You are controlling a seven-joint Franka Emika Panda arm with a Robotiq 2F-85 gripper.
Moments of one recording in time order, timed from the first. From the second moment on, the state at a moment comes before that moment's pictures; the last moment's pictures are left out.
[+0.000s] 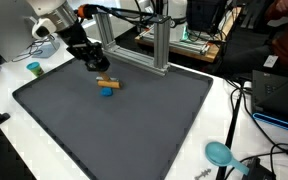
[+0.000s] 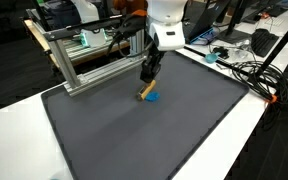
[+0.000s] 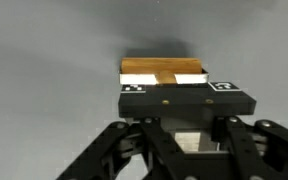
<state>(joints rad) -0.14 0.57 0.03 -1.55 0.03 1.90 -0.43</state>
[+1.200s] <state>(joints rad) -0.03 0.33 0.02 -1.92 -0.14 2.26 -0.25</state>
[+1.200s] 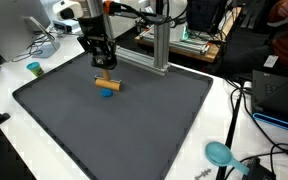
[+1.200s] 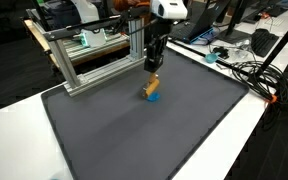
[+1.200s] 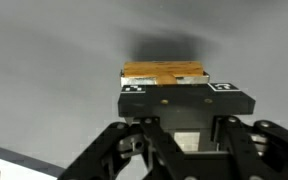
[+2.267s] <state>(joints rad) -0.04 0.33 0.01 -1.93 -0.14 2.27 -0.25</state>
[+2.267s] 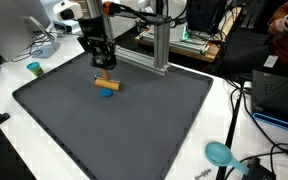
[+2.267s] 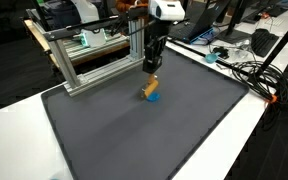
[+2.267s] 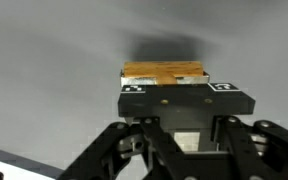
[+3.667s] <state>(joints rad) -0.07 0.41 0.02 -1.83 -0.04 2.28 -0.31</state>
